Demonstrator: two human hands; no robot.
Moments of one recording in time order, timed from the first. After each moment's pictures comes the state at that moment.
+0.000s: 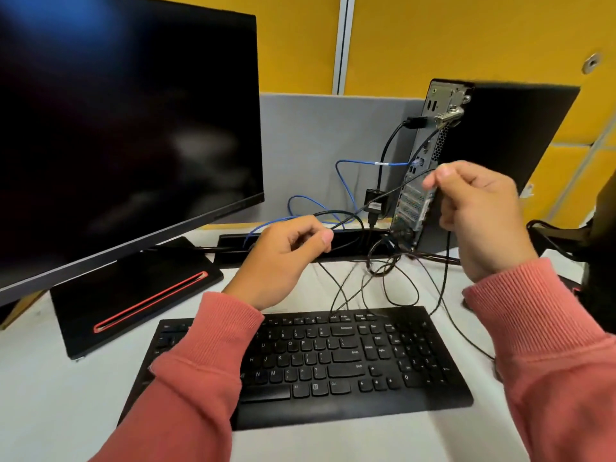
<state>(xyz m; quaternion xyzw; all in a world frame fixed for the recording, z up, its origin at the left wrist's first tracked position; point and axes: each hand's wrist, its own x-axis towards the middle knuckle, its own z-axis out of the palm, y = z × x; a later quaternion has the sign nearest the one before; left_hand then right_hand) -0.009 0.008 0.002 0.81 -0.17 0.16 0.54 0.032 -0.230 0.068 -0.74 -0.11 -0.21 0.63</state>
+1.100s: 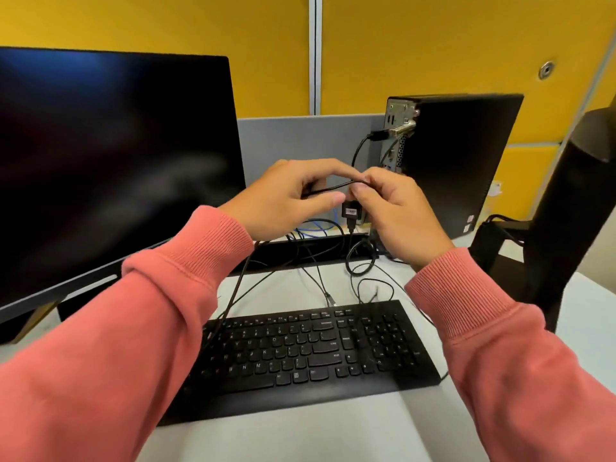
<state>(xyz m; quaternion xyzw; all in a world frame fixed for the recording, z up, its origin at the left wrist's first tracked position) -0.005 -0.021 0.106 0.88 -0.31 0.19 0.29 0.016 -0.220 0.074 -0.79 -0.27 -0.19 0.51</state>
